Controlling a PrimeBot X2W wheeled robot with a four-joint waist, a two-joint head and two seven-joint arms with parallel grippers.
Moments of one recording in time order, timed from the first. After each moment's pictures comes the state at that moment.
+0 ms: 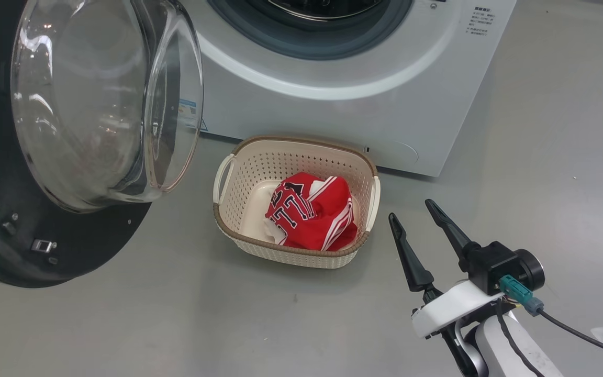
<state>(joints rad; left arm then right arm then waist) -0.82 0.33 0.66 0.99 -1.32 -0.05 1.00 -0.16 -0.06 0.35 0.24 0.24 0.06 -0.26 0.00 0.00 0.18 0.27</state>
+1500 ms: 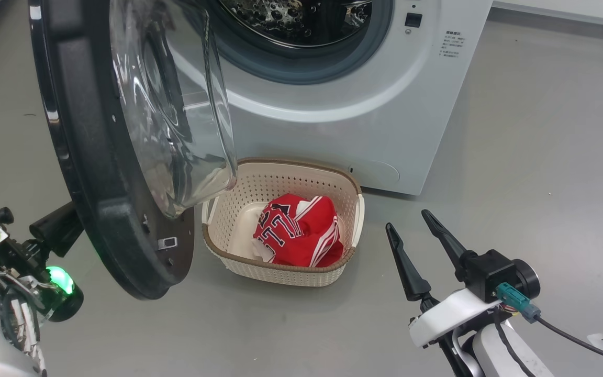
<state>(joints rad) -0.60 0.03 0.61 0.67 -1.42 -0.06 1.23 -0.13 -0.06 0.36 0.25 0.26 0.06 -0.26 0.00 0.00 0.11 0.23</state>
